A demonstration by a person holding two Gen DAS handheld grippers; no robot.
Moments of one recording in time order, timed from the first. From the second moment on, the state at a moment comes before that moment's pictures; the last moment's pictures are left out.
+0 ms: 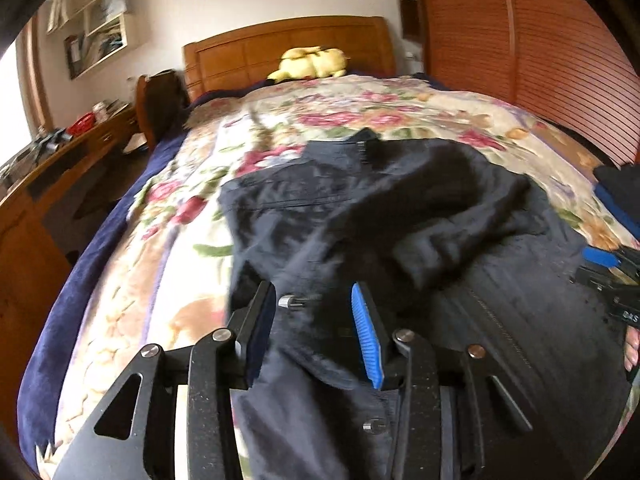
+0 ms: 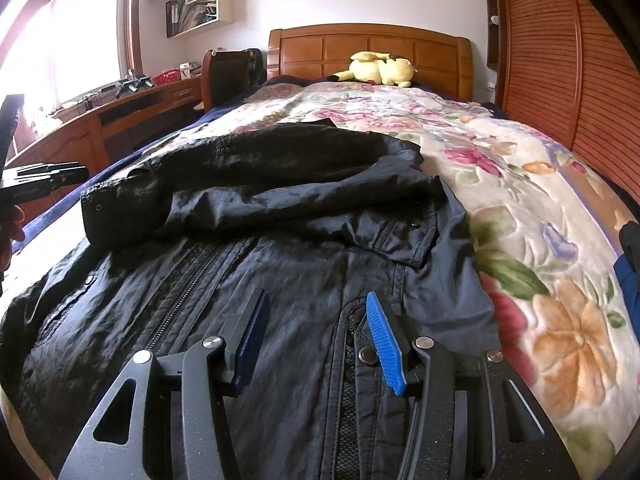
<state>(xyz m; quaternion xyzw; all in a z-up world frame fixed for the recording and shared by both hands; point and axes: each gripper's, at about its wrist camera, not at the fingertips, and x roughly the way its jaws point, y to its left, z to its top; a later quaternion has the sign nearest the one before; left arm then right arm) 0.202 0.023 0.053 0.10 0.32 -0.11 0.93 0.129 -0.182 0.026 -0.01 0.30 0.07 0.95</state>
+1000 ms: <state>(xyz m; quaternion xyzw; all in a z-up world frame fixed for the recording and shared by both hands) 0.268 0.037 -0.031 0.15 0.42 -0.03 0.89 0.133 -0.187 0.023 -0.01 0.31 0.08 0.95</state>
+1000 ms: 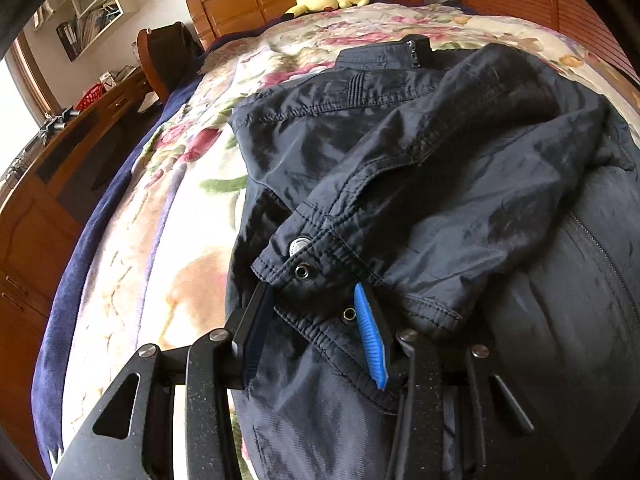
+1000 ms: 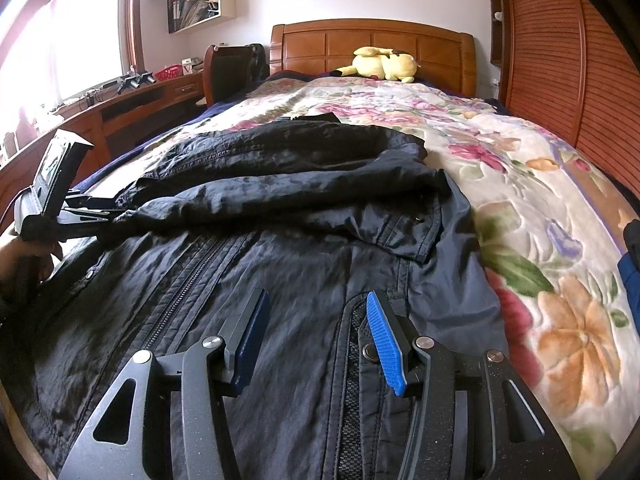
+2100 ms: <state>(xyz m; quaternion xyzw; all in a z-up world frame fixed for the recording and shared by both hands) 0.175 0.039 0.048 0.06 0.29 -0.10 0.95 0.131 -0.189 0.024 -0.01 0.30 0.08 0.95</state>
